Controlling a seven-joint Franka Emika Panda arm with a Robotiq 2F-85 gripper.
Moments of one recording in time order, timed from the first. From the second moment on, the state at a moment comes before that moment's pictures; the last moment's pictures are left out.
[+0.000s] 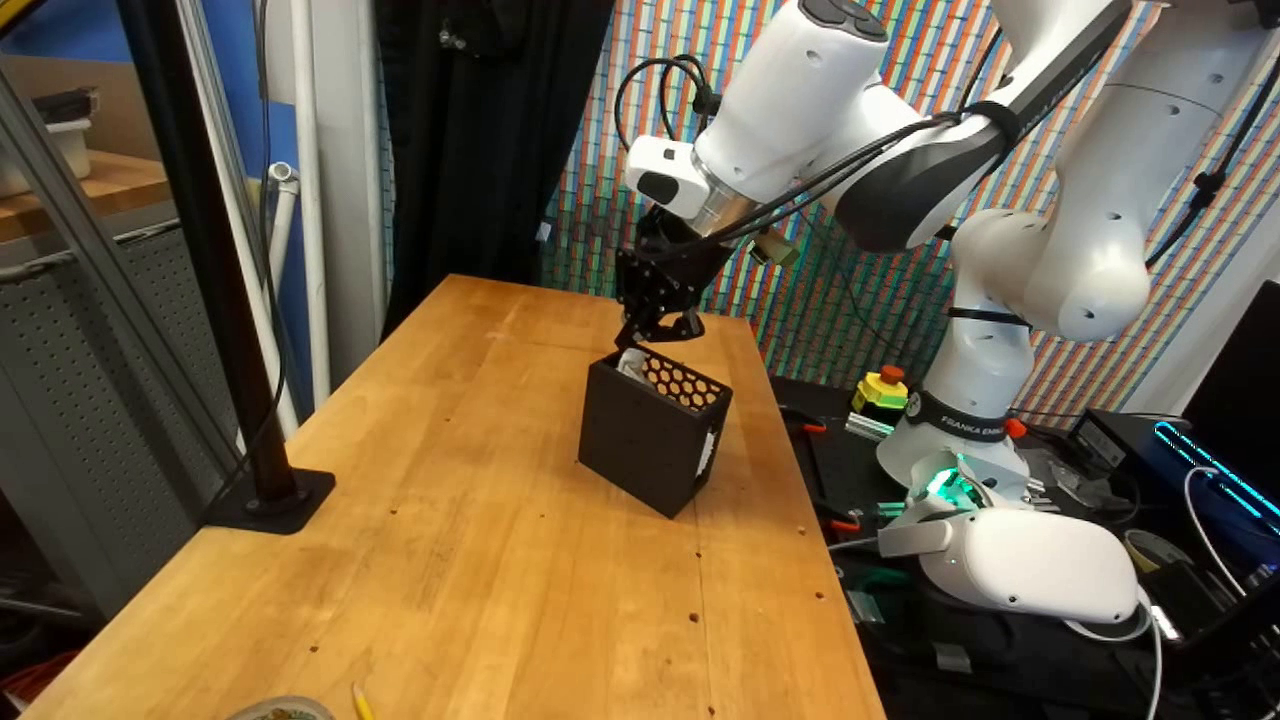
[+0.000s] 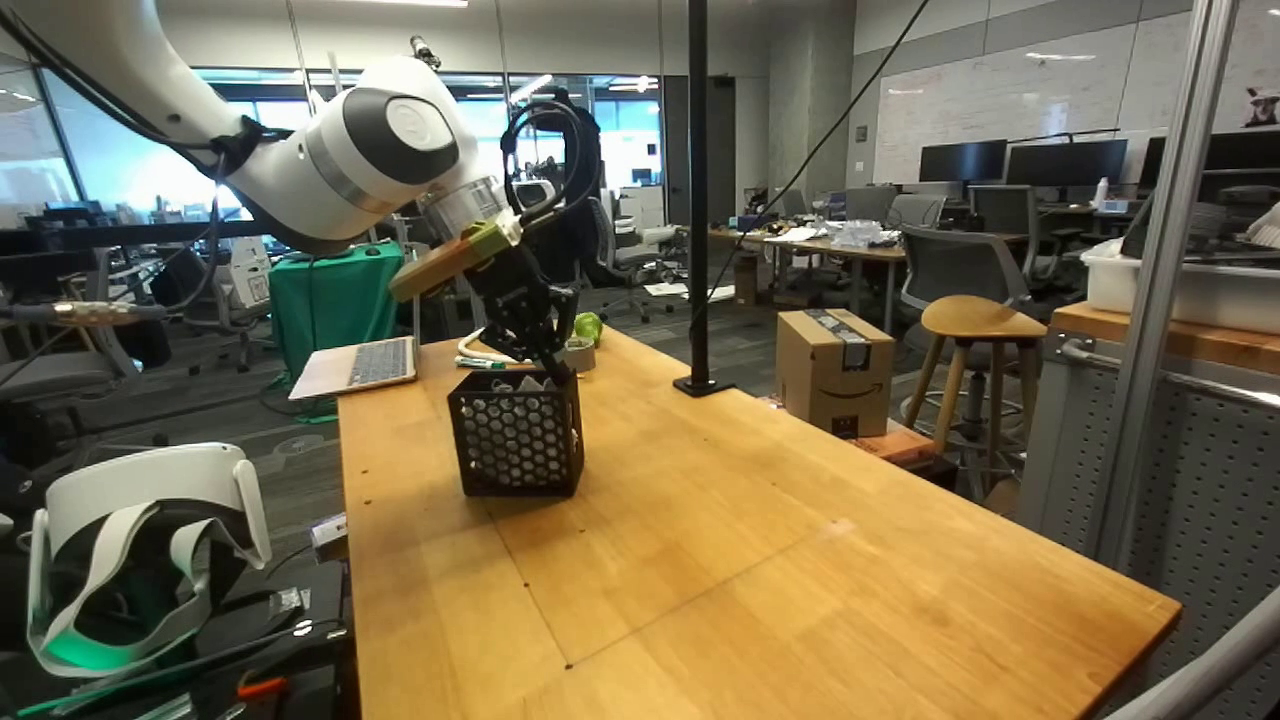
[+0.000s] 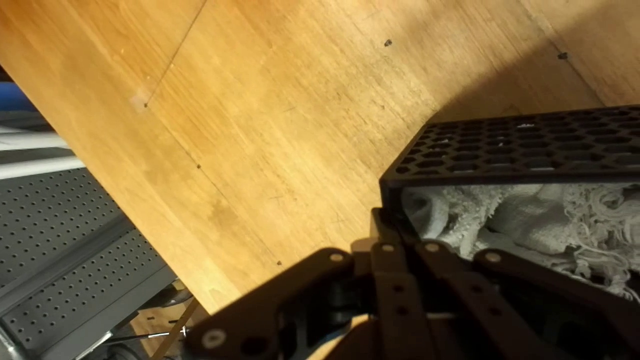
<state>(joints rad) 0.20 -0.18 0.27 -2.49 -0.53 2.50 -0.07</state>
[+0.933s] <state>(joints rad) 0.23 -0.19 0.31 -2.53 -0.53 2.50 -0.06</state>
